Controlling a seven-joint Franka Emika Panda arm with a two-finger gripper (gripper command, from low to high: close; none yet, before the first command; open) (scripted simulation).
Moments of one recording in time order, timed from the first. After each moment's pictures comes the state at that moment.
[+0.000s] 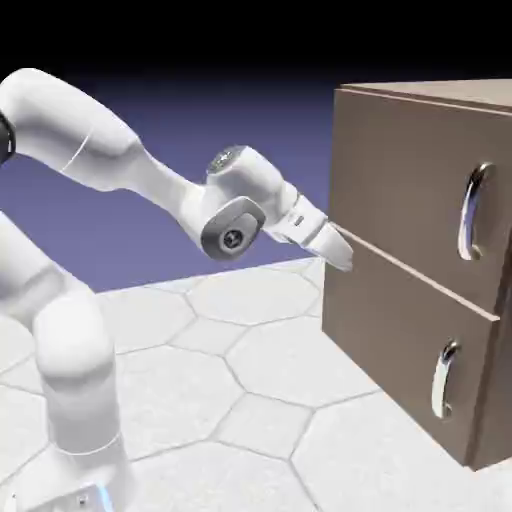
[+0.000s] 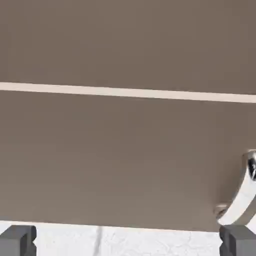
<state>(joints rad) 0.03 -0.58 -0.02 -2.80 -0.05 3.03 0.78</state>
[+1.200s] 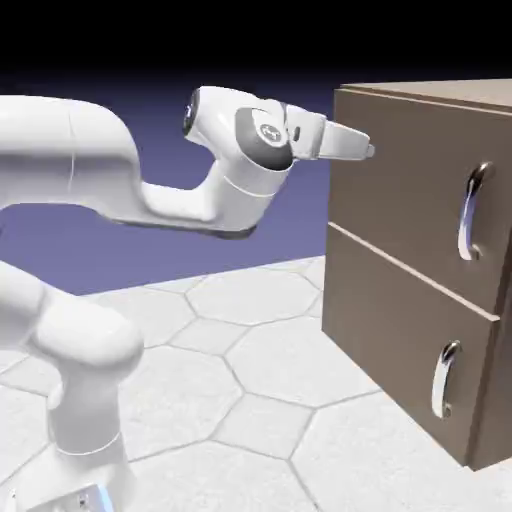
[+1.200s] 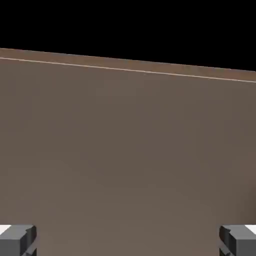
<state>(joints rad) 0.67 -0.86 -0.73 -2.45 -1.62 2.97 1.81</state>
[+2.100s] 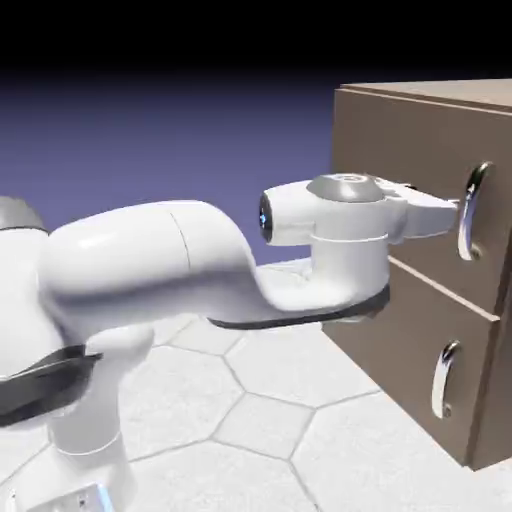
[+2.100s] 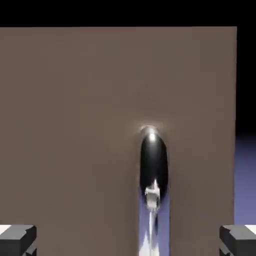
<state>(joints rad) 1.15 -1.07 -1.26 -2.19 -2.79 2.91 2.59</state>
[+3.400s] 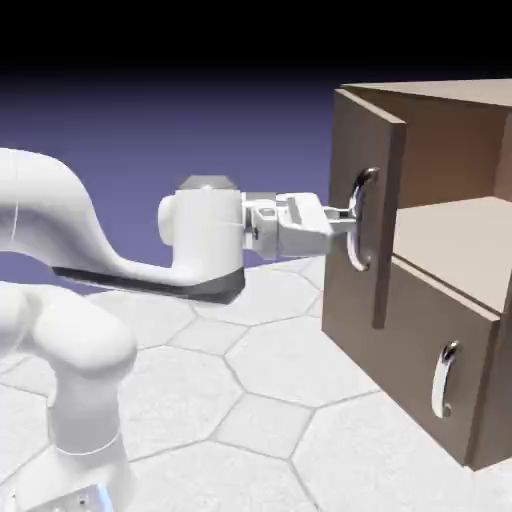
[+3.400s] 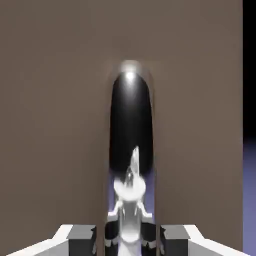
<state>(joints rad) 0.38 -1.09 -0.51 -2.86 -2.32 2.43 2.72</state>
